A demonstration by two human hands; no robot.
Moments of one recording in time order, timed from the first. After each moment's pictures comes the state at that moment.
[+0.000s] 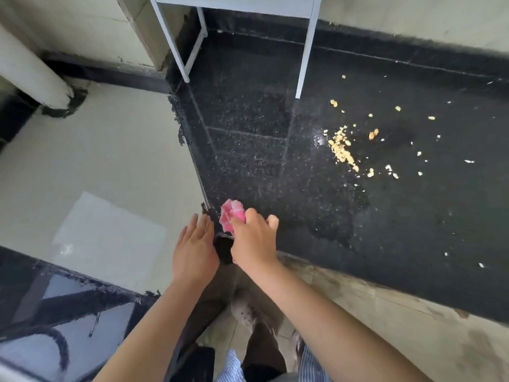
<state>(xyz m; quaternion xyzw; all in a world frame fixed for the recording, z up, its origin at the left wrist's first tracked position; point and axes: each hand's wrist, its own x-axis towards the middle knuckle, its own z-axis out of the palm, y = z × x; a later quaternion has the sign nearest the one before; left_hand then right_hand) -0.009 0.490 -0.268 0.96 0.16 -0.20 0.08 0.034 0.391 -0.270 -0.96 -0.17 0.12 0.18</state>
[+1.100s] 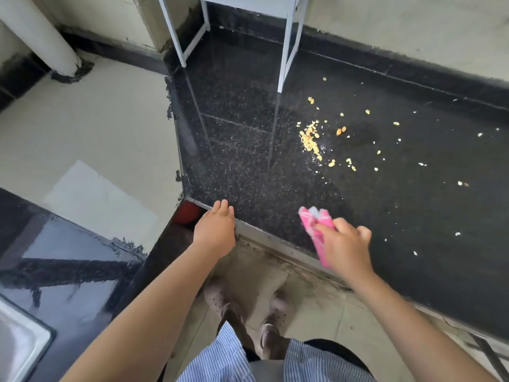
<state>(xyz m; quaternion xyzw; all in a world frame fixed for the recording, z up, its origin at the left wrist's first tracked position) -0.010 0.378 -0.257 0.96 0.09 -0.27 0.04 0.030 0.145 -0.293 -0.97 -0.21 0.04 0.07</state>
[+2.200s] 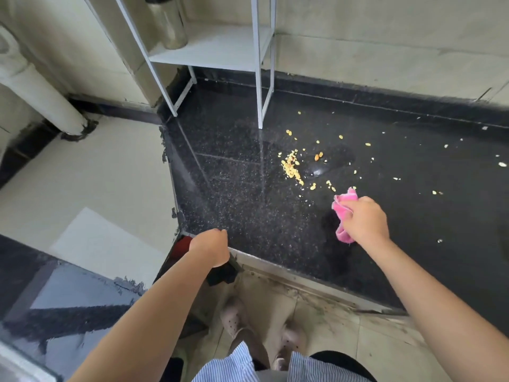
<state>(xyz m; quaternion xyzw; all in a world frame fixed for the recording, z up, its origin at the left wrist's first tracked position) 0.020 0.382 -0.251 0.93 0.11 -0.34 0.01 0.107 0.115 -0.238 -0.98 -0.01 0.11 0.15</state>
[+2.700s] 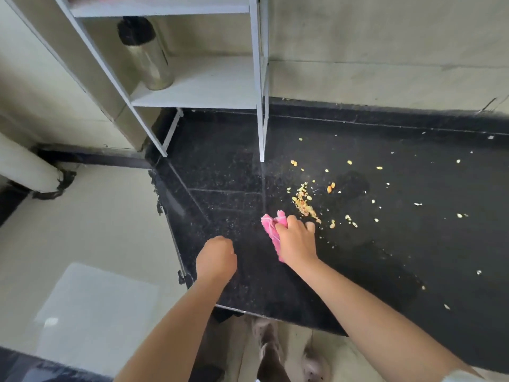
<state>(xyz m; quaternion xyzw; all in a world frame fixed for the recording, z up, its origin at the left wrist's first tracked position) 0.105 0.430 -0.247 0.96 0.15 -0.20 0.09 0.147 0.279 -0.266 -0.98 -0.14 0.11 0.09</state>
